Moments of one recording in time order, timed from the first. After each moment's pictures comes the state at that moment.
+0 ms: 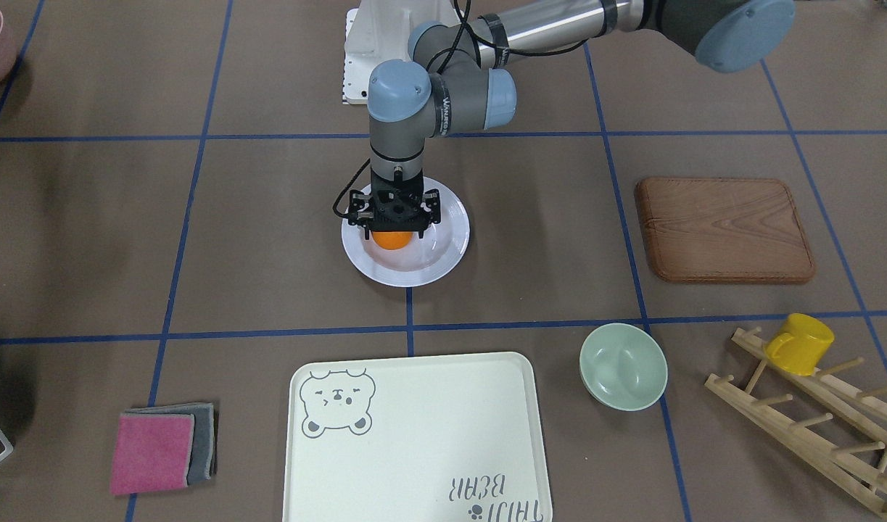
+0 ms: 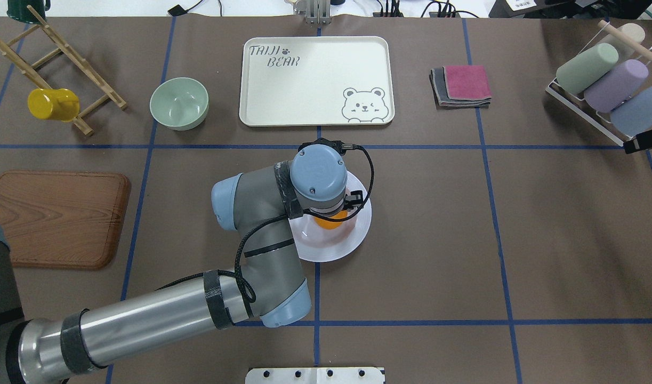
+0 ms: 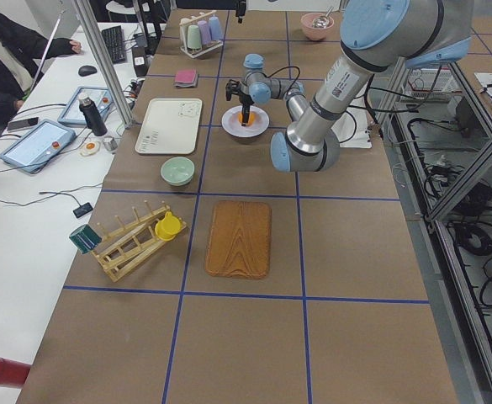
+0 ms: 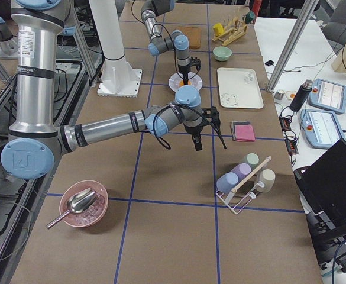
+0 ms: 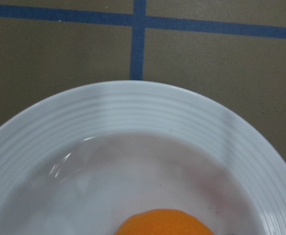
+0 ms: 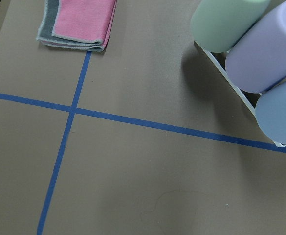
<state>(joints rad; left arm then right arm) -0.43 -2.48 -1.36 -1.77 -1.73 -1.32 1.27 -1.67 1.93 -1.22 2.32 0.44</state>
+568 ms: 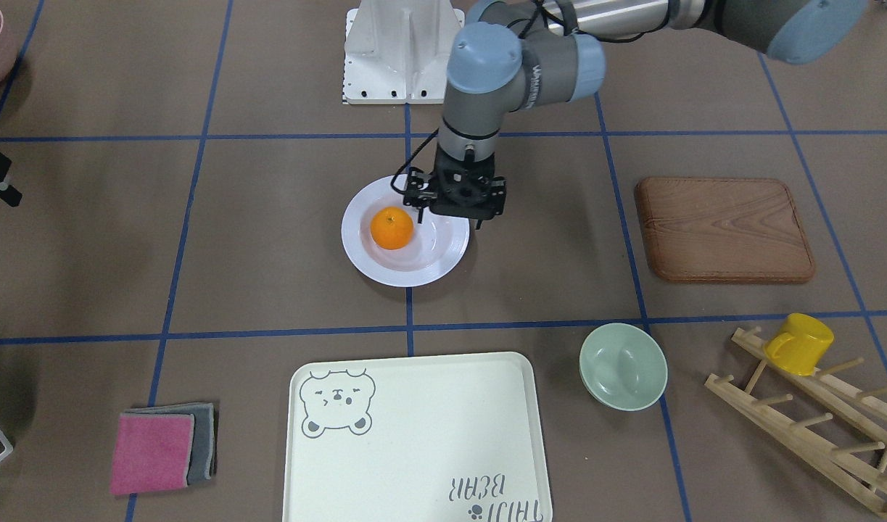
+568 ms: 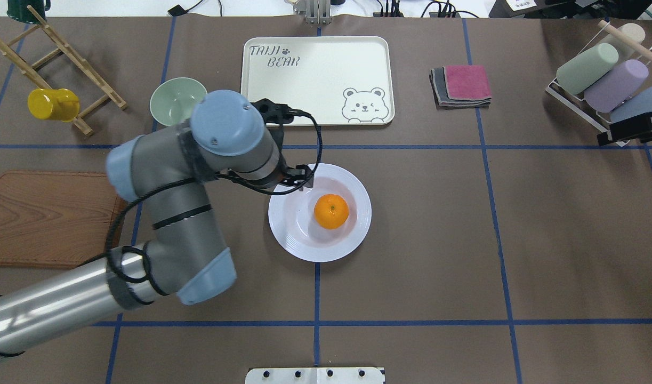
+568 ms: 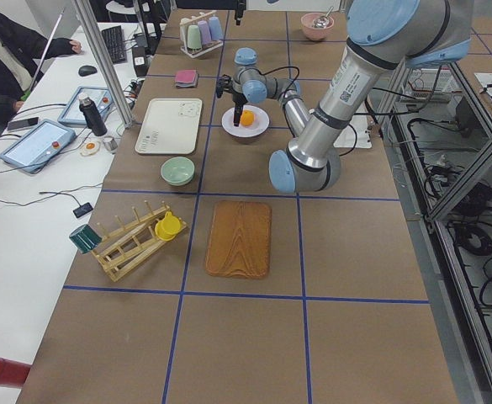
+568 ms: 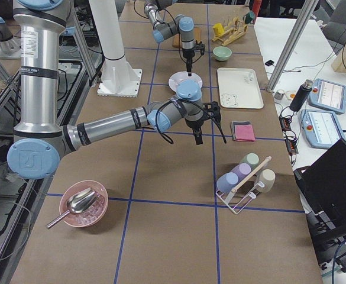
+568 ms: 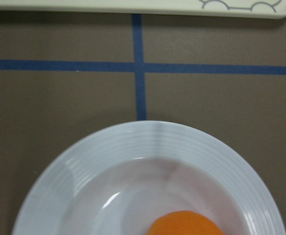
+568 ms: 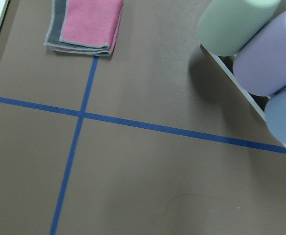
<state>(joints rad) -0.59 -2.23 -1.74 -1.61 -1.88 -1.04 1.18 -1.61 1.98 -1.20 2.30 0.68</state>
